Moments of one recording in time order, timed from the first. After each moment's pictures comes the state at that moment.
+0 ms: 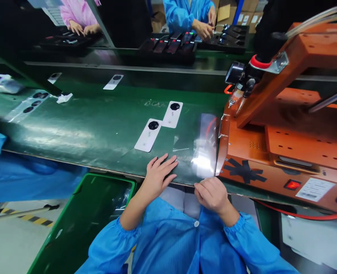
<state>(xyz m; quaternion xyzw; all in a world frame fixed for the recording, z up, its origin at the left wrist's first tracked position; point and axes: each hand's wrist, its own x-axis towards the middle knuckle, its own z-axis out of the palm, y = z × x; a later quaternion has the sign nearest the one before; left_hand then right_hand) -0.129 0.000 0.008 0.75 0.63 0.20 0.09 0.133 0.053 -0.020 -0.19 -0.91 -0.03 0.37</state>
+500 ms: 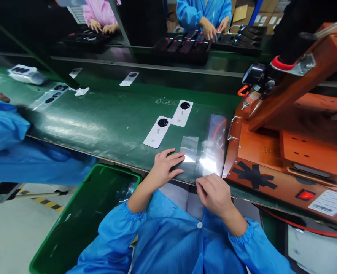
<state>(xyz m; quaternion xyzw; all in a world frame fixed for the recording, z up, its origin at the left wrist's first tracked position) -0.139 0.018 0.019 0.72 0.62 0.27 0.16 0.116 0.054 0.012 -0.24 -0.91 0.07 0.34</state>
